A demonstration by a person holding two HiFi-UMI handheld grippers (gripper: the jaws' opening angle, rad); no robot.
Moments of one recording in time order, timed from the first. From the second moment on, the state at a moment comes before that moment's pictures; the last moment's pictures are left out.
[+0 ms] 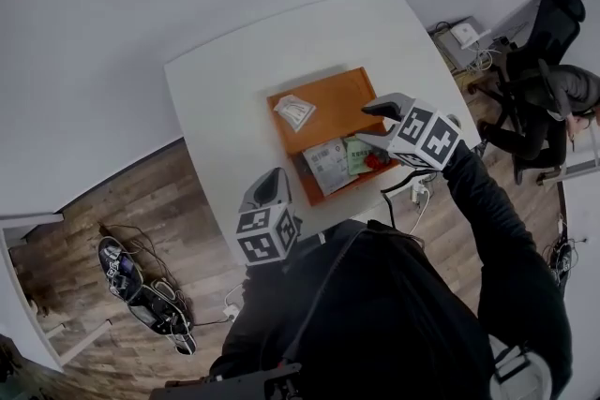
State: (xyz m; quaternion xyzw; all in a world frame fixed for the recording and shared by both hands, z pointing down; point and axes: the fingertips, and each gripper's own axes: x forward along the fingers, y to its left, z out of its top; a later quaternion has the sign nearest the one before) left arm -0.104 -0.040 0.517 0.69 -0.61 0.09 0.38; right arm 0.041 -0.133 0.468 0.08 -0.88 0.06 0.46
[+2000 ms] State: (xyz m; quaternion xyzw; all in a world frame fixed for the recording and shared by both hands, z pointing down) left arm -0.094 -0.042 0.518 0.69 -0.61 0.10 0.38; right arm 0.111 -0.073 0.603 -0.10 -0.72 -0.08 0.68
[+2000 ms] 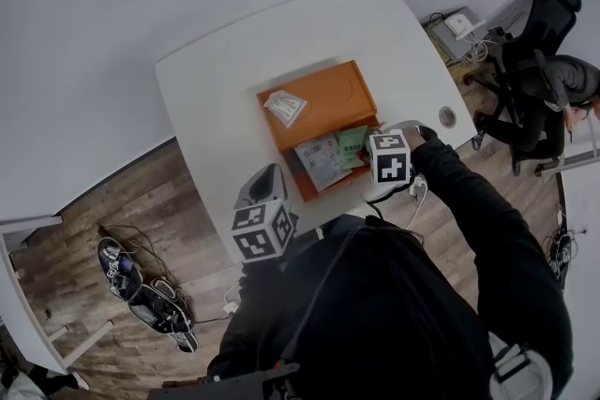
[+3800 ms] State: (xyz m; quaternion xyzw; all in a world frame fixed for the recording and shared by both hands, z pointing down) left arm -0.115 -0.029 0.520 0.68 -0.62 0.10 0.39; right arm -0.035 -0.201 0.529 0.06 -0.86 0.01 0.51
